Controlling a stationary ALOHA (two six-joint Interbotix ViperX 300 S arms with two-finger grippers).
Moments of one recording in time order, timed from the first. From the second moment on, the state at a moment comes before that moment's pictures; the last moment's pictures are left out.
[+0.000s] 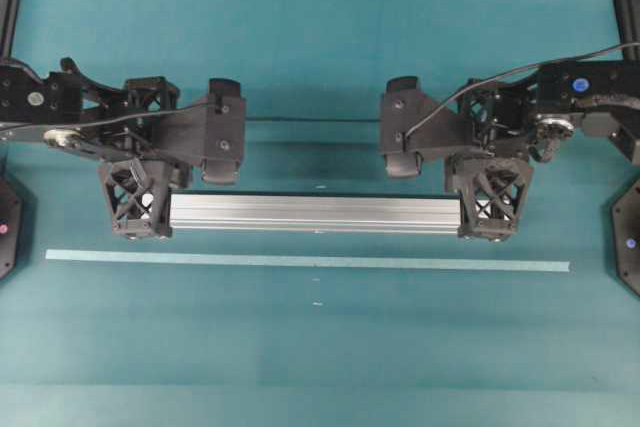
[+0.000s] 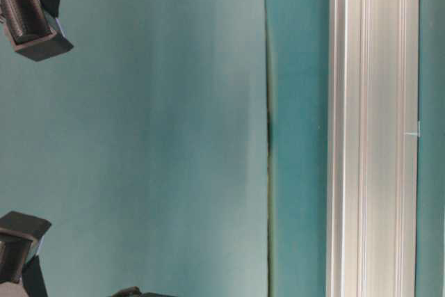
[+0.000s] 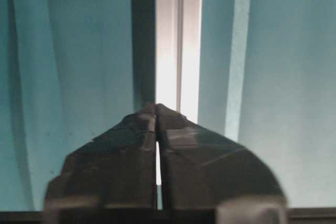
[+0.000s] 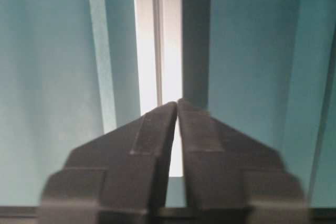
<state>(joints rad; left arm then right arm) 0.11 -0.24 0.55 0.03 0.91 0.08 -0.15 -0.17 0.53 0.09 1.01 -0.16</state>
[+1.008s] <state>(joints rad) 0.11 -0.19 0.71 0.03 0.67 0.02 -0.12 -0.12 0.71 0.07 0.72 -0.16</state>
